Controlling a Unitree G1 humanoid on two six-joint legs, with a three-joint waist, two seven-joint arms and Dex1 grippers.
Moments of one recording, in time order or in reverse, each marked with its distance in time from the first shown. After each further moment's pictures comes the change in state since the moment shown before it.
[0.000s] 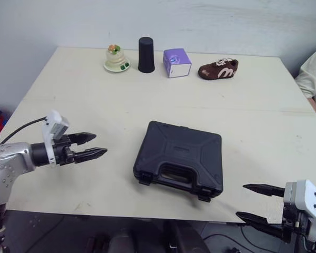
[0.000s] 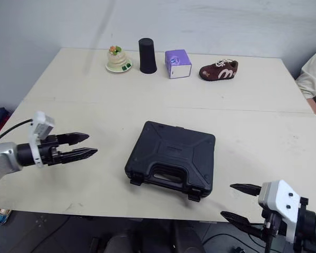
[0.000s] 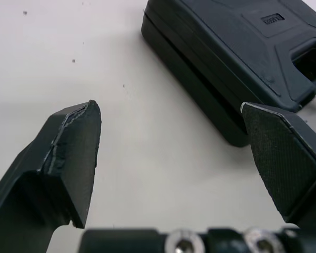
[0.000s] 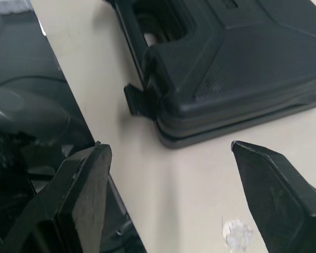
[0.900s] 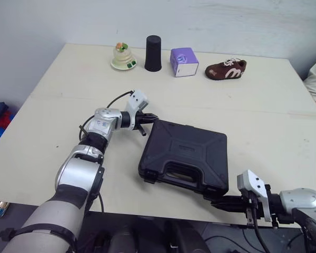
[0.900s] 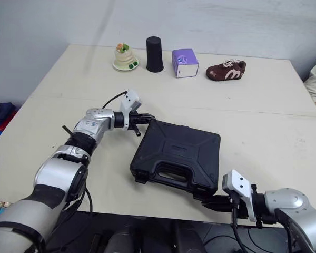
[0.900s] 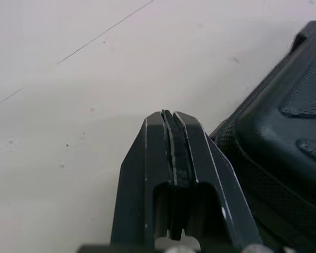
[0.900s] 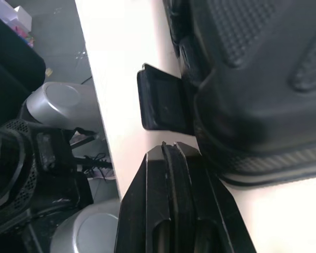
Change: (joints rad) left arm -0.892 -0.596 -0.405 1.297 0.584 -0.732 0.006; right arm -0.509 -0.054 0.560 0.313 -0.141 0.112 0.095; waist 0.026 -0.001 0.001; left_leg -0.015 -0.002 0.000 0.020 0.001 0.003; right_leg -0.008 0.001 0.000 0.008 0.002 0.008
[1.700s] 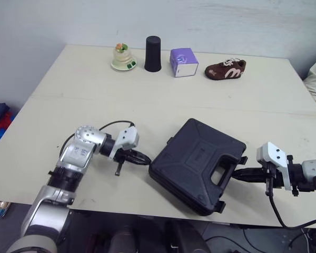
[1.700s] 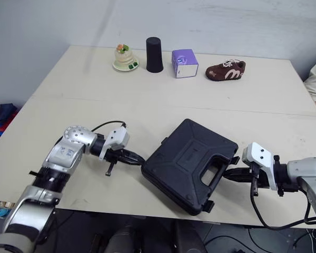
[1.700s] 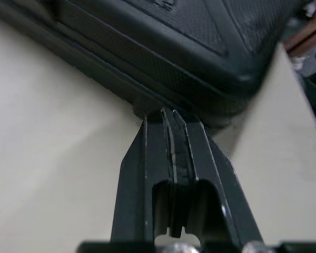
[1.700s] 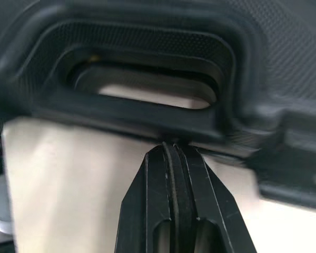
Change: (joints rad) left arm 0.541 0.266 -0.081 -1.003 -0.079 0.300 -0.505; right arm -0.250 -0.102 -0.049 0.304 -0.122 -0.079 0.137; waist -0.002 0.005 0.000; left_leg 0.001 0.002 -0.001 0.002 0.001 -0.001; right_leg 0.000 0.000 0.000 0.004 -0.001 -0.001
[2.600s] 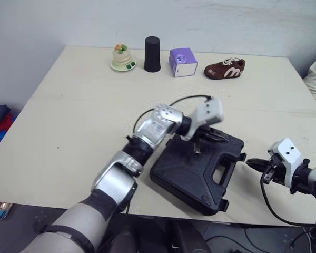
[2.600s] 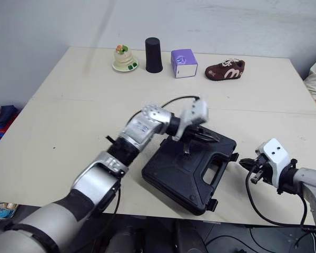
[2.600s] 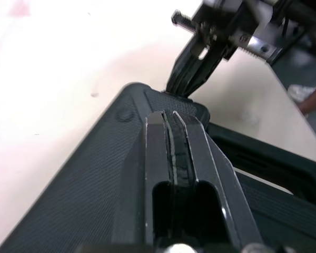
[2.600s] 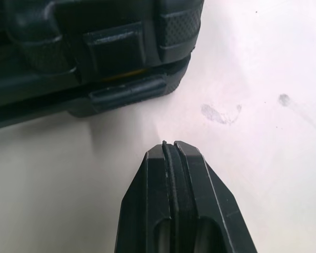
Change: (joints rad) left arm -0.523 -0.633 -0.174 0.632 0.105 -0.137 0.391; right arm 0.096 0.158 -0.163 -0.049 -0.063 0.132 -0.387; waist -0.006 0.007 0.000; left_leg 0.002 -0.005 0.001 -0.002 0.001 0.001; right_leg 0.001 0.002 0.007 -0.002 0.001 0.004
